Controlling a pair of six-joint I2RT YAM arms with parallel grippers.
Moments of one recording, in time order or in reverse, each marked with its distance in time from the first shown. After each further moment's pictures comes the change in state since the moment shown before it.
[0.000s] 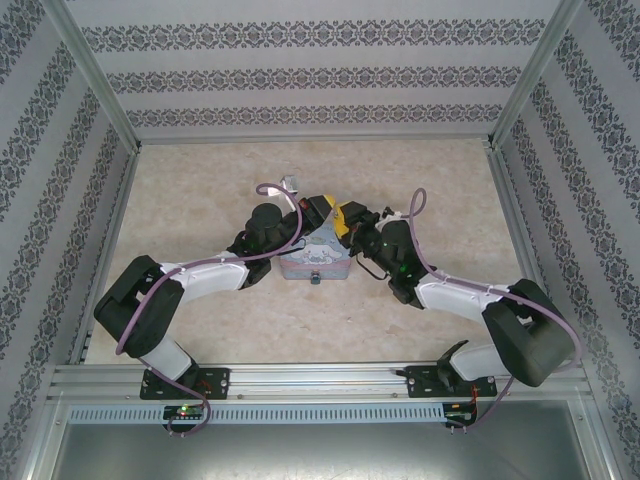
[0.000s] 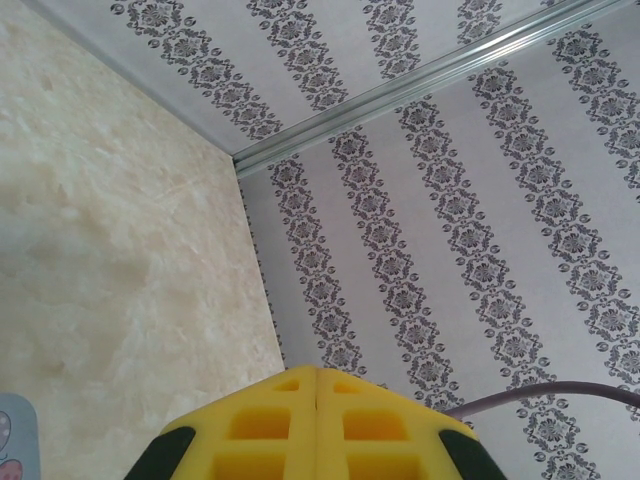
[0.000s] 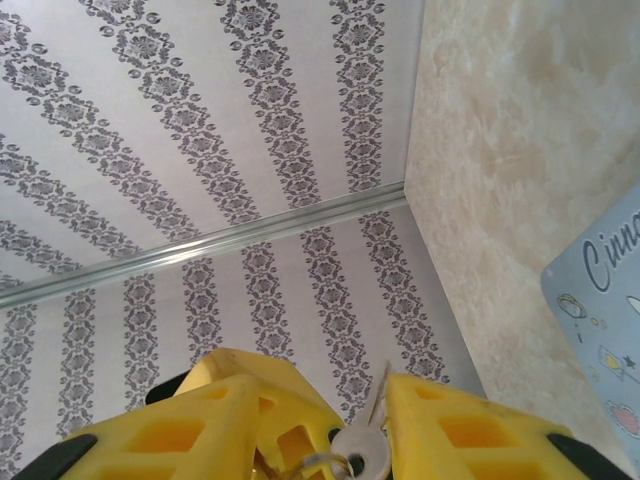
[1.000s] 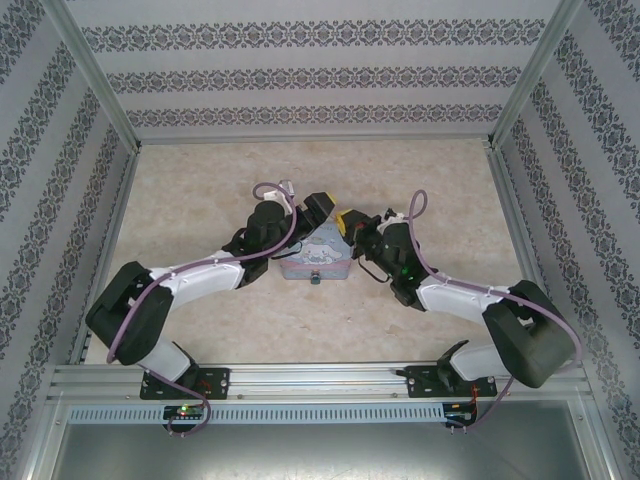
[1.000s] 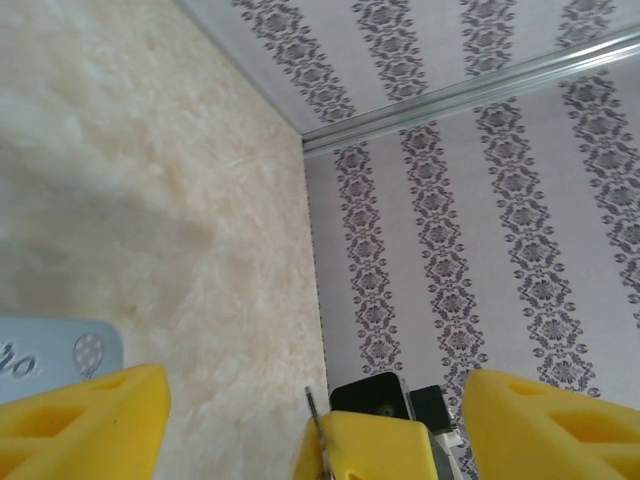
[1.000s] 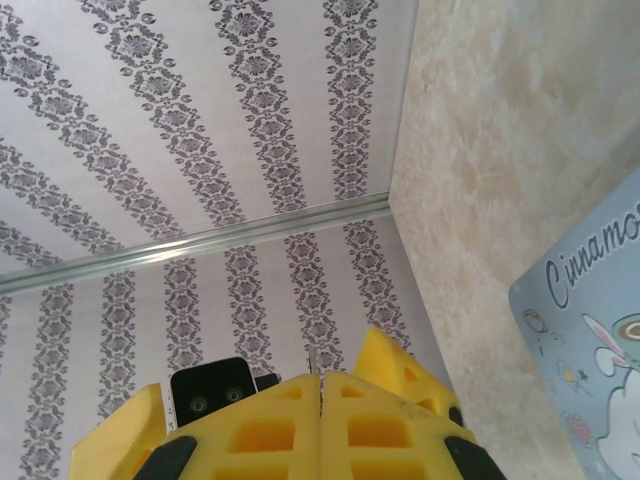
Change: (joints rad) left arm 0.000 -0.075 0.026 -0.285 -0.034 -0.075; right arm -0.010 -0.030 -0.037 -0.014 0.003 -0.082
